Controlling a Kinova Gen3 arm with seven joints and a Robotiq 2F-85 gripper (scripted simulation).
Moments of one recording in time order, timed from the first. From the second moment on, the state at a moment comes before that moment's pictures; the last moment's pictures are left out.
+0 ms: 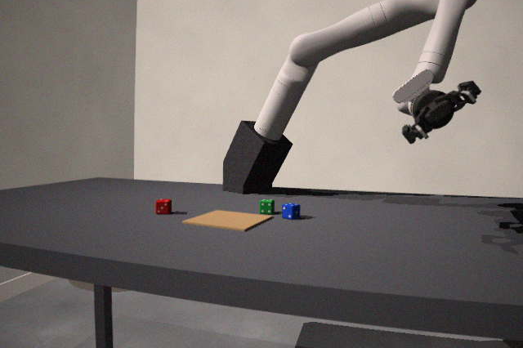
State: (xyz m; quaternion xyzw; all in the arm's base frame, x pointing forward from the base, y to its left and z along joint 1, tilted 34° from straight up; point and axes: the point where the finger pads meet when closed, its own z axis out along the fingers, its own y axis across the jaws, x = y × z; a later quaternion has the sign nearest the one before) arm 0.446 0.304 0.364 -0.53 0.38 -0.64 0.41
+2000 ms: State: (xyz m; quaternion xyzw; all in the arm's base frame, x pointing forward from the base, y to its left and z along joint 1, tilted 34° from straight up) arm 0.483 0.188 0.310 -0.53 0.47 -0.66 0.24
